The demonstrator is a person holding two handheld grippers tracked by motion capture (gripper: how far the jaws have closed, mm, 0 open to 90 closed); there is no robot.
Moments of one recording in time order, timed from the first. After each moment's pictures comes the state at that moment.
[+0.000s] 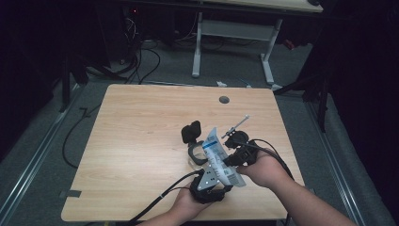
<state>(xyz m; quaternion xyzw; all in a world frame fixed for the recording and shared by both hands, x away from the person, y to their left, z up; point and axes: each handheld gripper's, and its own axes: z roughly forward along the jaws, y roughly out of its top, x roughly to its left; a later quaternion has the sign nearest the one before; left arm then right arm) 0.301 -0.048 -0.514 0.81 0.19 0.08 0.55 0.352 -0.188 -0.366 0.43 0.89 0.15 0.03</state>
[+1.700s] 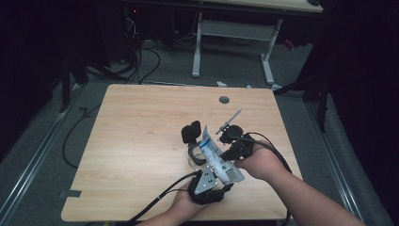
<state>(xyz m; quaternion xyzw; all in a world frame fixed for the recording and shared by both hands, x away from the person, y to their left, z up) 0.294 -0.041 -0.503 0.80 0.18 0.11 0.57 0.364 -0.175 -0.354 0.39 0.91 0.14 0.04</state>
